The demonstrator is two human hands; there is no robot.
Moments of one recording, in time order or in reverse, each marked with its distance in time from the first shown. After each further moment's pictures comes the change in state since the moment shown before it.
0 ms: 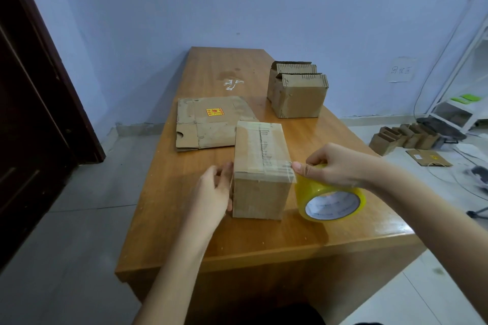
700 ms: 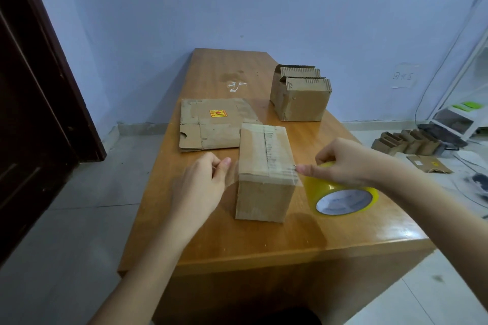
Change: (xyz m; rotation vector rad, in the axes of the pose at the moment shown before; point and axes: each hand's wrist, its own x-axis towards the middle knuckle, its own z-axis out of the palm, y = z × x) left_hand 0.015 0.003 -0.028 0.347 0.138 0.335; right_hand -0.005 -0.008 -0.013 -0.116 0.082 0.019
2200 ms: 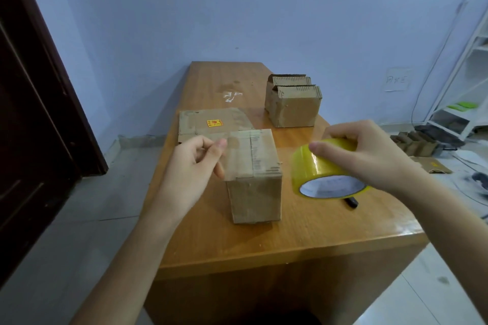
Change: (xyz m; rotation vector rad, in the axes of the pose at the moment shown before) left_hand -0.016 0.049 -0.050 -0.501 -0.022 0.047; right_hand -0.053 -0.024 -0.027 0.406 0.451 -0.151
